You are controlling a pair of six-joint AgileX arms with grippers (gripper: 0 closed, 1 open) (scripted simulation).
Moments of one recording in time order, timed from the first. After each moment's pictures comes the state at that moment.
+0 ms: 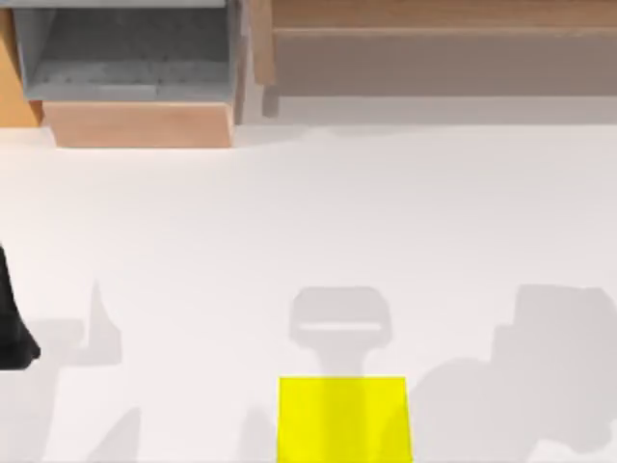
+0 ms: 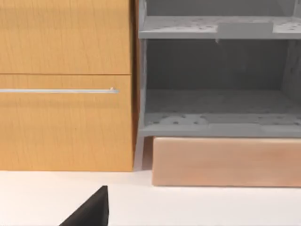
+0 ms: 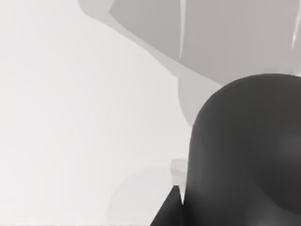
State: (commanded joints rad) left arm 0.00 0.00 0.00 0.00 0.00 0.00; right arm -0.27 1.69 1.05 -0.92 0.02 -2.16
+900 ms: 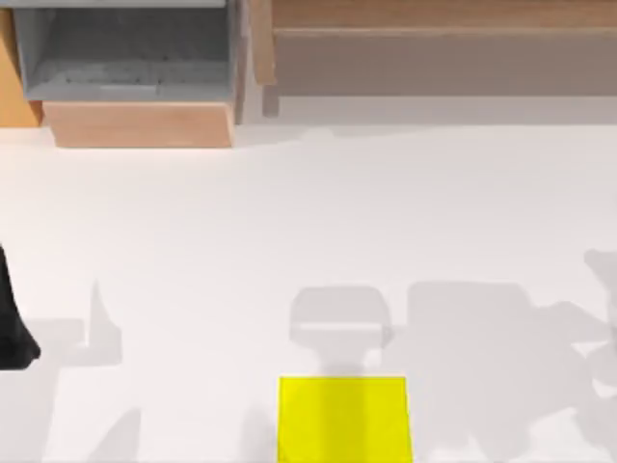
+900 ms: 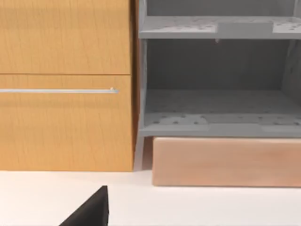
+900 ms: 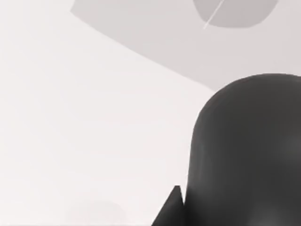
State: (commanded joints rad) left arm 0.00 0.00 0.00 0.00 0.00 0.00; right arm -0.17 1.63 1.19 -1.11 0.02 -2.13
